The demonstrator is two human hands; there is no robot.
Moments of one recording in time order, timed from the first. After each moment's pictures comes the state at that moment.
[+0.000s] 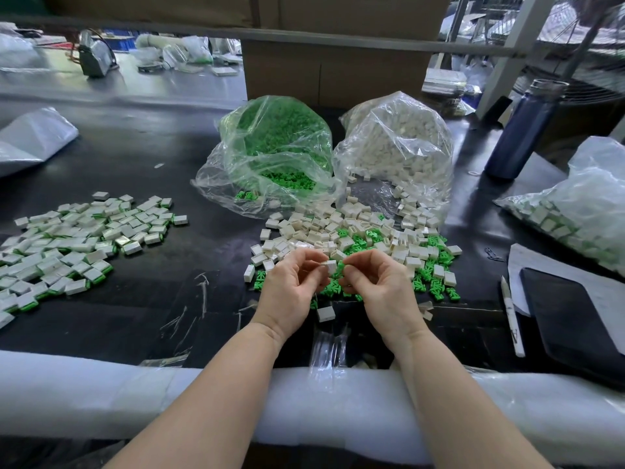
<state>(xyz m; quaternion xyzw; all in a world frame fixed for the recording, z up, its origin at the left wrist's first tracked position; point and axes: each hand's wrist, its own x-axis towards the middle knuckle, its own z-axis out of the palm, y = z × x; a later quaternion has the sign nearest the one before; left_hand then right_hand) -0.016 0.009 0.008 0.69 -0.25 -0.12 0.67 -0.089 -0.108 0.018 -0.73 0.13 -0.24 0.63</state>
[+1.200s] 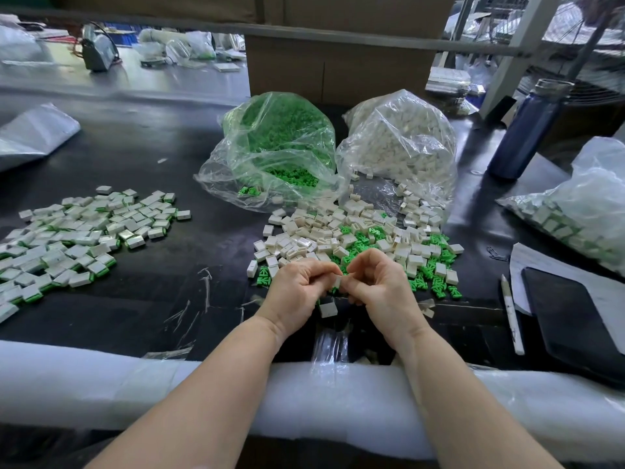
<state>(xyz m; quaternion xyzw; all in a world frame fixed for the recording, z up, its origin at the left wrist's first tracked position) -0.017 0.012 0.013 0.77 -0.33 -0.09 0.54 -0.091 -0.109 0.017 -0.77 0.13 -0.19 0.60</state>
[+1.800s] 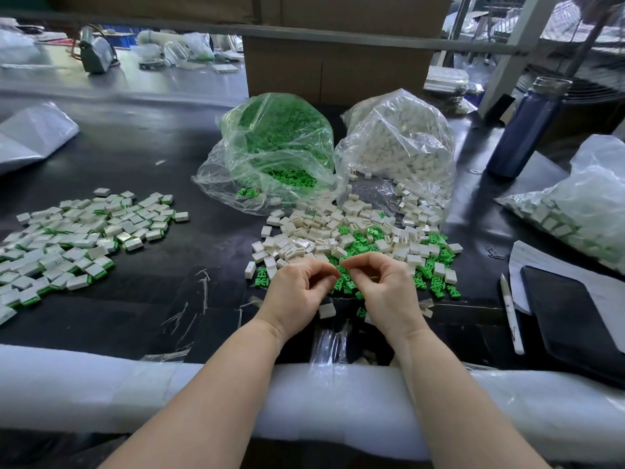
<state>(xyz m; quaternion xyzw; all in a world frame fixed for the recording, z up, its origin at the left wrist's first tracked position) -0.018 0.012 0.012 0.79 -0.34 -0.05 0.51 -0.087 -0.111 0.015 -0.80 0.17 -0.26 0.51</state>
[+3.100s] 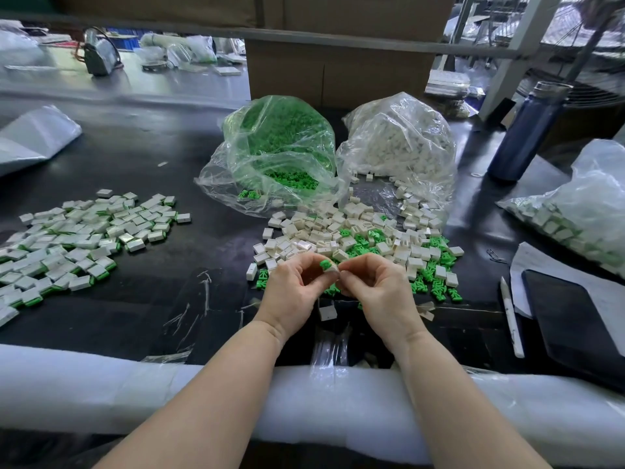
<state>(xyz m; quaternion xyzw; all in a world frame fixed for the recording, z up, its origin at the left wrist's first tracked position) -0.014 0.010 0.007 0.71 -0.28 -0.09 0.64 -0.087 -0.105 0.016 -0.75 0.13 -0.24 0.60</state>
